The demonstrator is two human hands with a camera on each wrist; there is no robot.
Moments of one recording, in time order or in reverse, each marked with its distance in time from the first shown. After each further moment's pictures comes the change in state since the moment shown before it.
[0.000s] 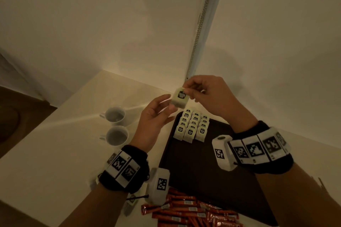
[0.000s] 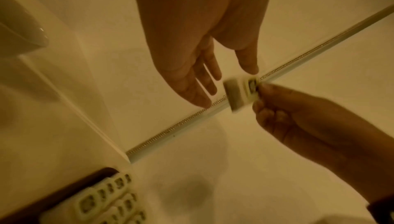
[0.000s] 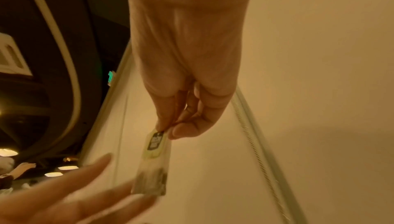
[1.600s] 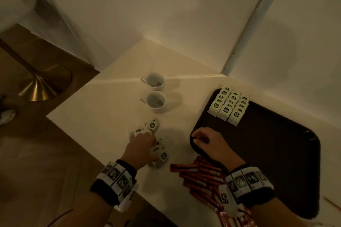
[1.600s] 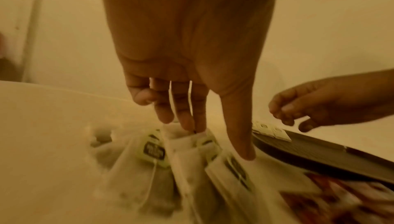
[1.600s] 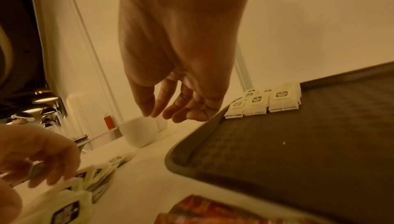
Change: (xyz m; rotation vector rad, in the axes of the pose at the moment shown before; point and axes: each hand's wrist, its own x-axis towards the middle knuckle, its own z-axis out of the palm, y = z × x) left_hand -0.131 -0.078 -0.147 1.569 -0.175 -0.403; right_hand -0.133 0.095 0.164 0.062 -0.381 0.201
